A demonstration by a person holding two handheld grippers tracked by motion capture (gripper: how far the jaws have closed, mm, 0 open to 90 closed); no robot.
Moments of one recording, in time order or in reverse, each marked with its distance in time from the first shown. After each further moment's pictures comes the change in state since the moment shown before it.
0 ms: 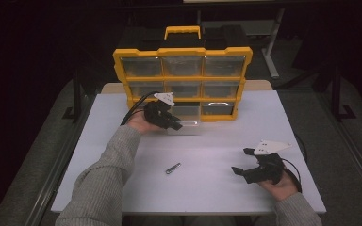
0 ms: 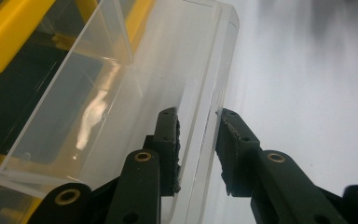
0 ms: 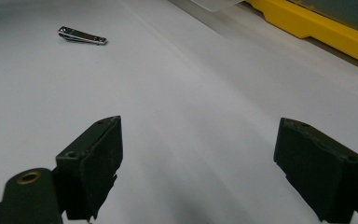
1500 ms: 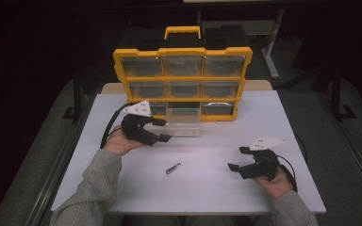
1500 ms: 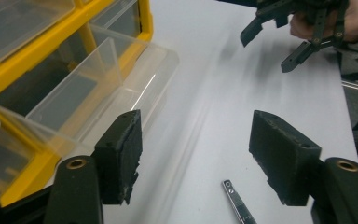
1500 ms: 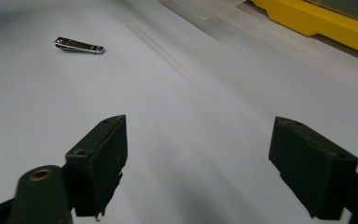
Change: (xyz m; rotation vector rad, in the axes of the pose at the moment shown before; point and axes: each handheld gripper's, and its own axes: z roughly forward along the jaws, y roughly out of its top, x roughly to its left) left arm -0.067 -0.036 -0.057 -0.224 0.097 -0.045; right arm -0.004 0.007 0.012 0.005 0.023 0.046
